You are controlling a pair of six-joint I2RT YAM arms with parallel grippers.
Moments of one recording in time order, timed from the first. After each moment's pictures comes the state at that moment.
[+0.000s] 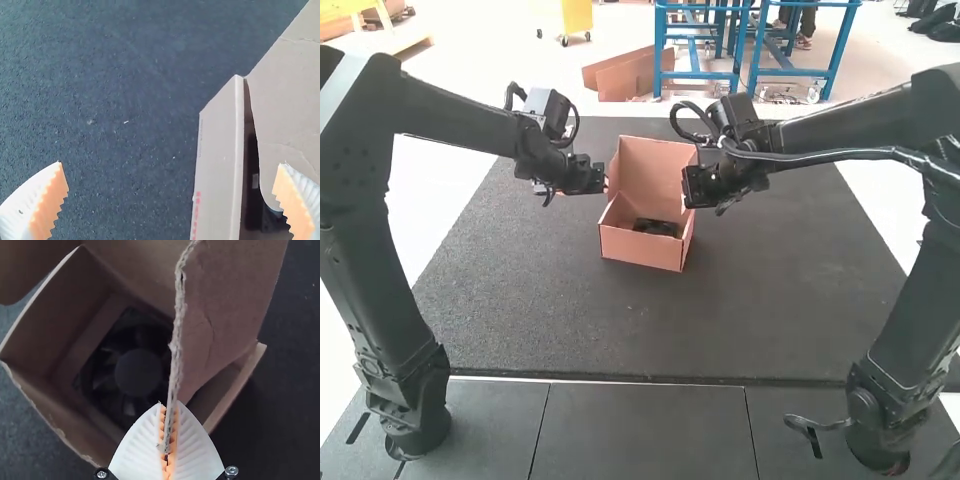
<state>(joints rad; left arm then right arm) -0.29 1.69 1.12 -0.23 0.01 -0.25 0.54 1.66 1.08 -0.23 -0.09 0.14</state>
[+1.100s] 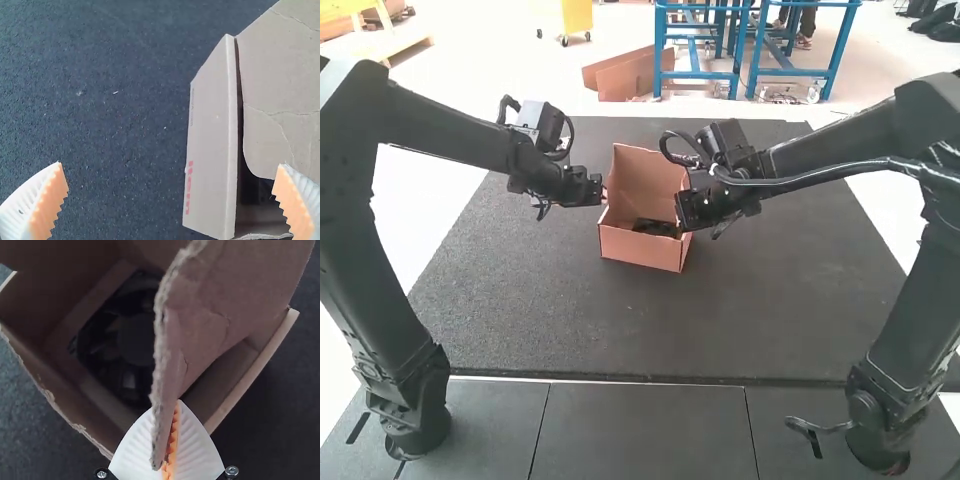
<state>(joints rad) -0.29 1.62 1.00 -0.17 0.05 -0.25 0.60 1.66 0.95 -0.11 -0.04 0.09</state>
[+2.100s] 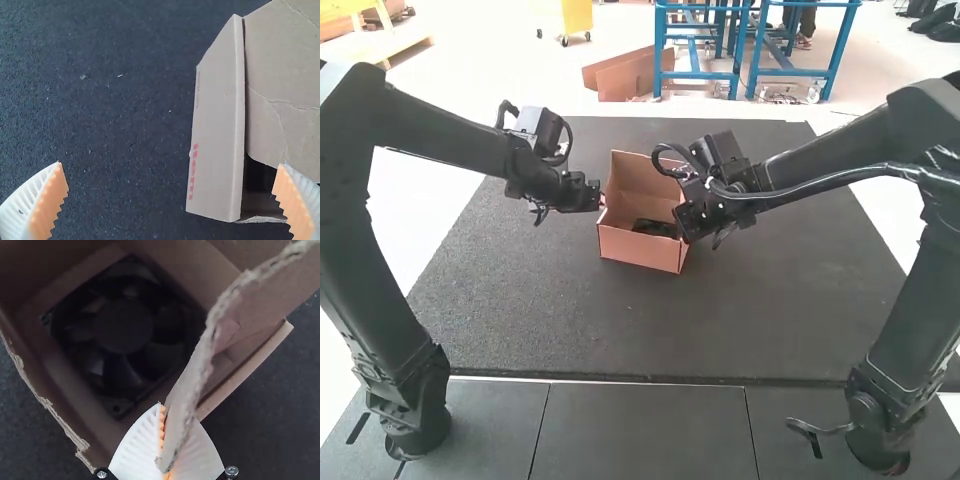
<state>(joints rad) -0.28 1.60 0.97 -0.18 0.05 -0.24 0.63 1.66 0.90 -0.04 0.07 -0.11</state>
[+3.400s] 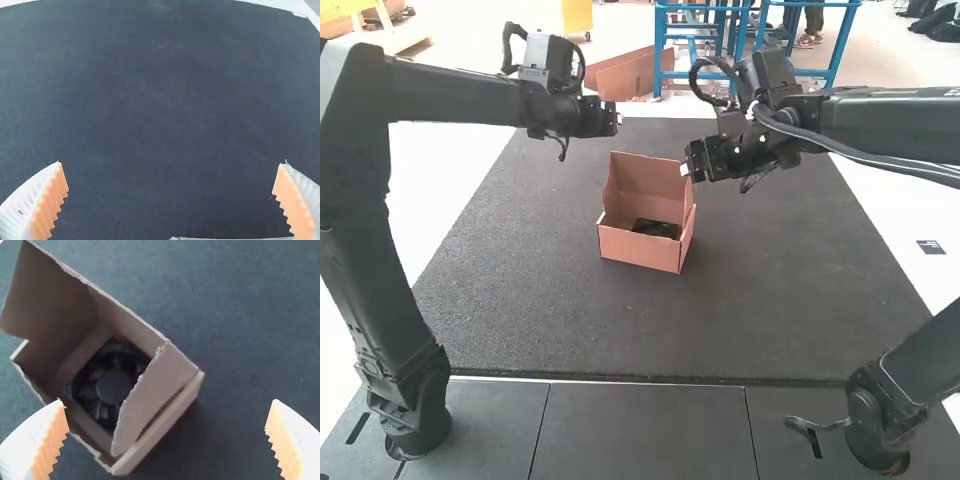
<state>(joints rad) -0.34 1.71 1.33 -0.11 -0.07 -0.22 0.54 1.40 1.09 -0.37 0.02 0.03</state>
